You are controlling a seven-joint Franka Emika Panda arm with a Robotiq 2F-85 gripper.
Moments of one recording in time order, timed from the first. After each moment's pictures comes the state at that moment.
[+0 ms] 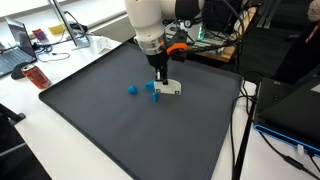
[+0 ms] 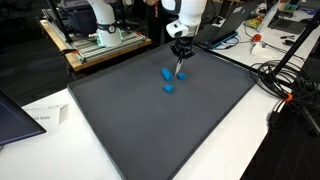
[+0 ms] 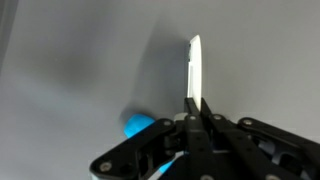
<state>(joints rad) 0.16 0.41 0.04 -2.07 0.14 2.36 1.24</state>
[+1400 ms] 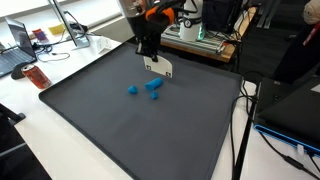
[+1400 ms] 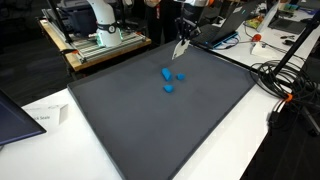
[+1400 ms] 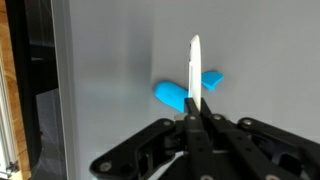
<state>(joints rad) 0.16 0.31 -0.01 -1.86 0.08 1.97 1.60</state>
